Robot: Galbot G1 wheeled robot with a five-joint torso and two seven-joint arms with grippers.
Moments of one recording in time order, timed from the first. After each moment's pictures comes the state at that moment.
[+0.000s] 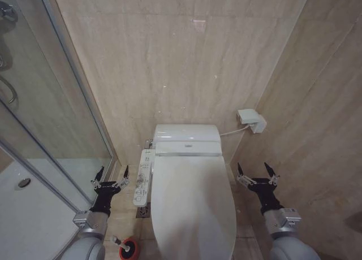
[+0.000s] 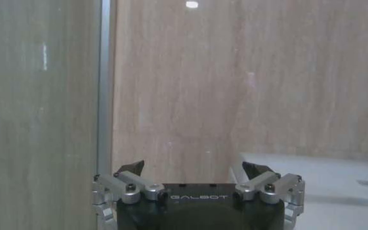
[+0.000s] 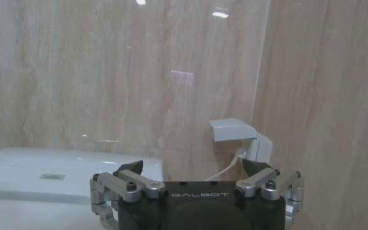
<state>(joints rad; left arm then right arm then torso) 1.48 -1.41 -0.61 -2.07 -0.25 0.00 -0.01 -1.60 1.28 0.65 2.20 0.21 -0.03 0.18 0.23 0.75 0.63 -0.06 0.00</state>
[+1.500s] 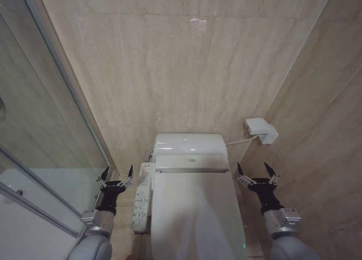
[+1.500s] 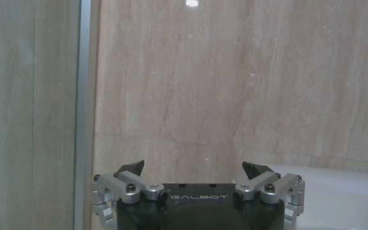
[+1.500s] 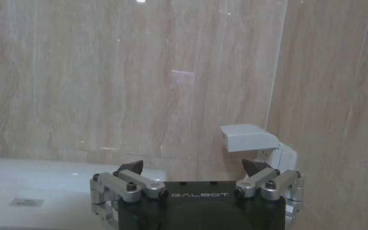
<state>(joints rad) 1.46 -1.44 -0.57 -2.04 -0.22 -0.02 -0.01 -1.60 1.28 0.65 2.20 0.21 -0.03 0.18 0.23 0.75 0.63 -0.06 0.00</state>
